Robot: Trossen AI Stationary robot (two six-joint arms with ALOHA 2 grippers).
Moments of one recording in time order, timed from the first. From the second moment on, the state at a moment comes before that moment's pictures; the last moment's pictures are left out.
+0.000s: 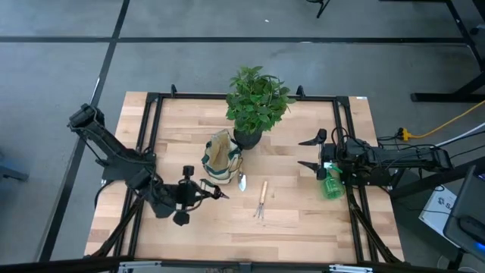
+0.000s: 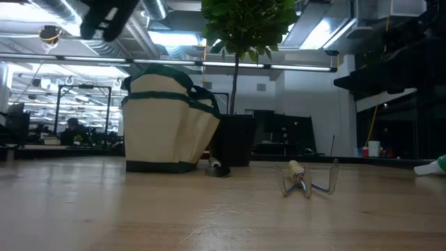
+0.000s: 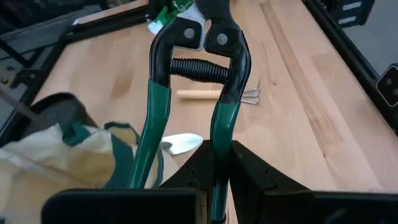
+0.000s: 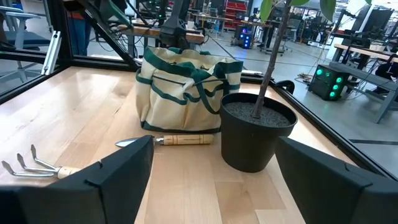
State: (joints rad) left arm -0.70 1.24 0.86 -0.34 -0.68 -0.25; right arm -0.02 0.27 0.01 0.16 0.05 -0.11
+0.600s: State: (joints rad) left arm -0.54 1.24 0.86 -0.03 -0.22 0.16; right arm -0.02 0.27 0.01 0.16 0.05 -0.11
